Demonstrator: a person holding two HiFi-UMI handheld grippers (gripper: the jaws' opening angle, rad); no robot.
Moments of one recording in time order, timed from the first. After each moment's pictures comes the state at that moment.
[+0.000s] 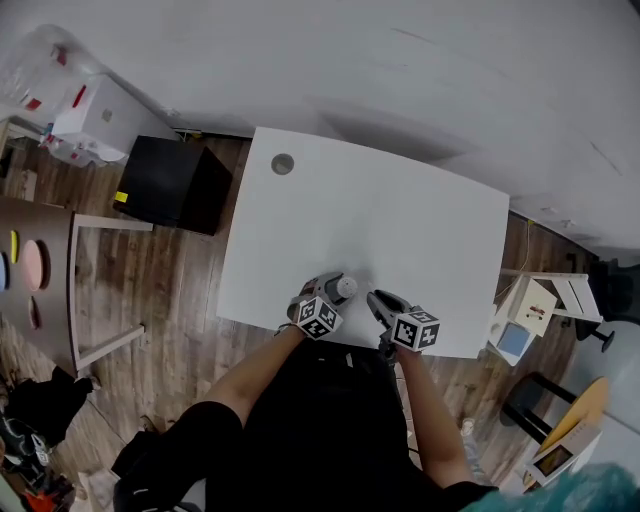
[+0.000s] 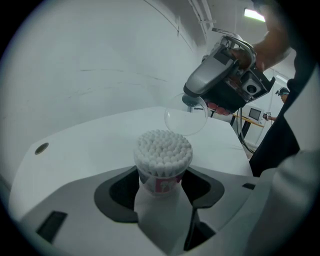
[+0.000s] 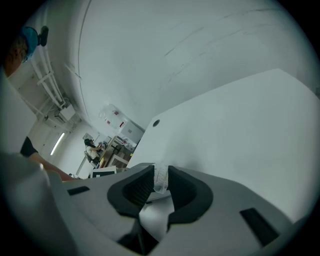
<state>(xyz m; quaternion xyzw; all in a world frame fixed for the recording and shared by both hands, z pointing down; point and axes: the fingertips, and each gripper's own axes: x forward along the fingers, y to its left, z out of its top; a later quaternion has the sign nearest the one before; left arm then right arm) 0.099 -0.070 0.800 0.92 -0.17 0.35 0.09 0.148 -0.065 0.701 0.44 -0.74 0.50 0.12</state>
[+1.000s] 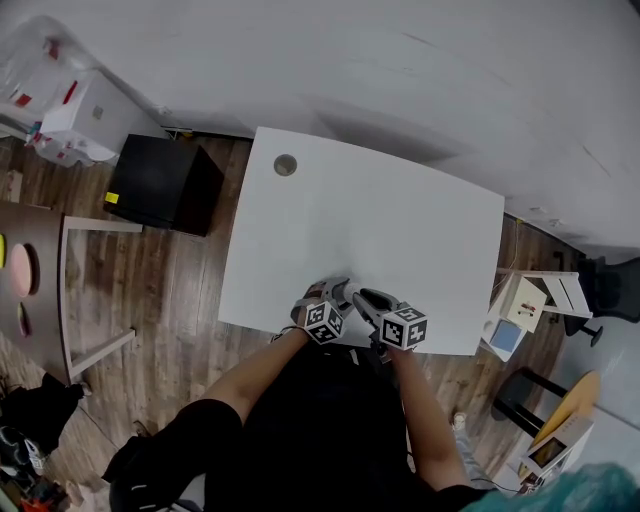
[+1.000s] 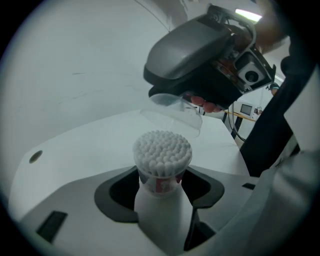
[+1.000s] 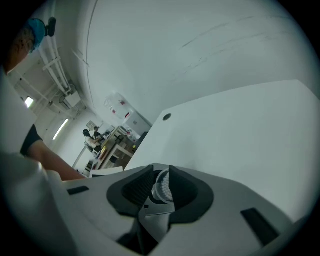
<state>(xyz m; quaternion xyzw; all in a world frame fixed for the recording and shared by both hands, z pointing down) 0.107 -0.059 0.799 0.93 -0.13 0.34 0.07 0.097 -0.076 0.696 0.41 -0.77 0.47 0.17</state>
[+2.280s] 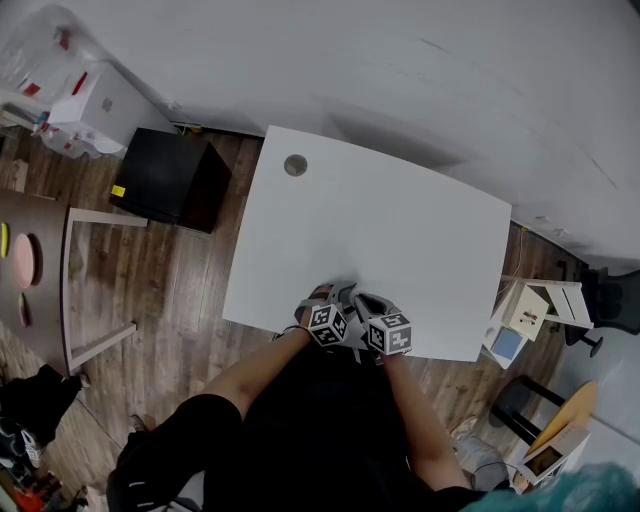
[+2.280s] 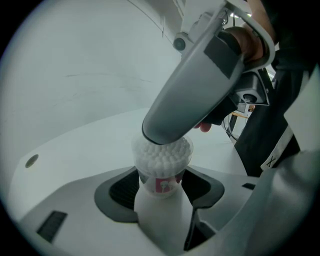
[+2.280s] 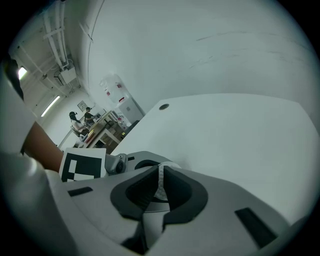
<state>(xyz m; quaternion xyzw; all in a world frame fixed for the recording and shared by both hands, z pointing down) 0.106 -0.052 0.799 0.93 -0.10 0.34 0.05 0.083 -0.071 0.729 0.44 -0.76 0.41 0.27</state>
